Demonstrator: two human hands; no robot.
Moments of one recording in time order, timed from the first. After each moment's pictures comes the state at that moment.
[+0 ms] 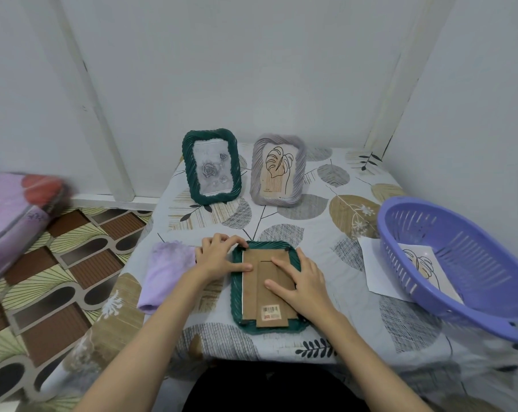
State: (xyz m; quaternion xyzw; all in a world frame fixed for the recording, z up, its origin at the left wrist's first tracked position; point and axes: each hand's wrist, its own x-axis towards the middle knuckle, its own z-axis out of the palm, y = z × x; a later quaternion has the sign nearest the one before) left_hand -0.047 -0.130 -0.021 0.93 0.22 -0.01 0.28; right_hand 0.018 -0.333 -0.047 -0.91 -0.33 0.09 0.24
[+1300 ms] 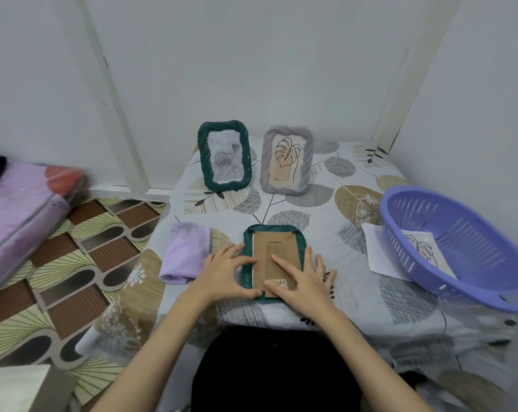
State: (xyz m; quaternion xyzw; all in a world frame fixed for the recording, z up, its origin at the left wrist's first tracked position) left_hand -0.124 -0.165 -0.028 0.96 0.13 -0.01 0.23; right_hand -0.037 -0.345 -0.031 -0.93 -0.29 0.14 0.18
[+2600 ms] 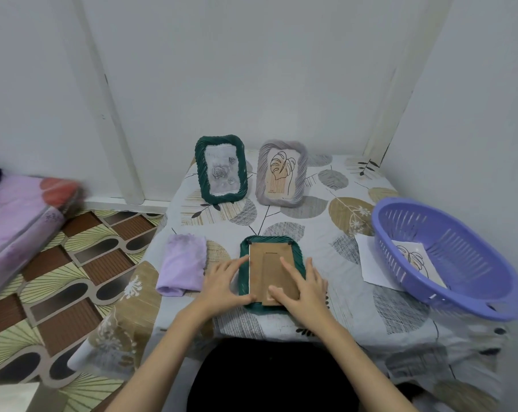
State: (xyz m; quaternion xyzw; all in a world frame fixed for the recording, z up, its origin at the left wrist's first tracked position) left_hand -0.126 -0.174 -0.028 0.92 0.17 0.00 0.34; right_hand -0.038 -0.354 -0.029 -0.90 -0.29 0.12 0.29
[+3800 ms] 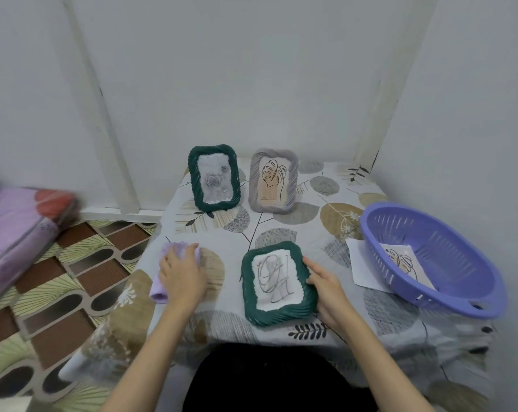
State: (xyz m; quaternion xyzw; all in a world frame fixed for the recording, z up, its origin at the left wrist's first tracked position) left_hand -0.123 -0.152 -0.011 0.86 0.43 0.18 0.22; right_hand -0.006 -0.374 -0.010 -0.64 -0.04 0.28 0.71
